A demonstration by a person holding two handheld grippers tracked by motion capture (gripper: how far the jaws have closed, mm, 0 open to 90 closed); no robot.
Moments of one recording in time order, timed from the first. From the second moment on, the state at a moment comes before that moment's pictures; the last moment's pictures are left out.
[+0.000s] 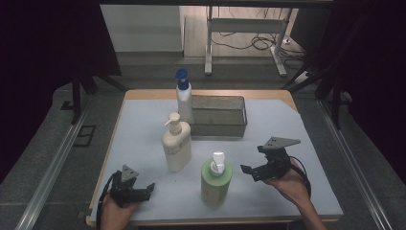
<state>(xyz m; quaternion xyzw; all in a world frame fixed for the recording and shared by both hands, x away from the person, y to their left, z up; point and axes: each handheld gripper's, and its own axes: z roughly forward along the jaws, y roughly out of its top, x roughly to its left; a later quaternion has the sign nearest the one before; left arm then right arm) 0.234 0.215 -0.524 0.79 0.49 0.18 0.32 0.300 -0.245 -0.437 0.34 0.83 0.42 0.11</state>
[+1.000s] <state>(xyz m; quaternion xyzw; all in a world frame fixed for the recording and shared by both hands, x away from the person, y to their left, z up) 0.234 0.215 -0.524 0.79 0.49 0.18 0.32 0.236 -0.207 -0.429 0.25 0.85 0.46 0.07</state>
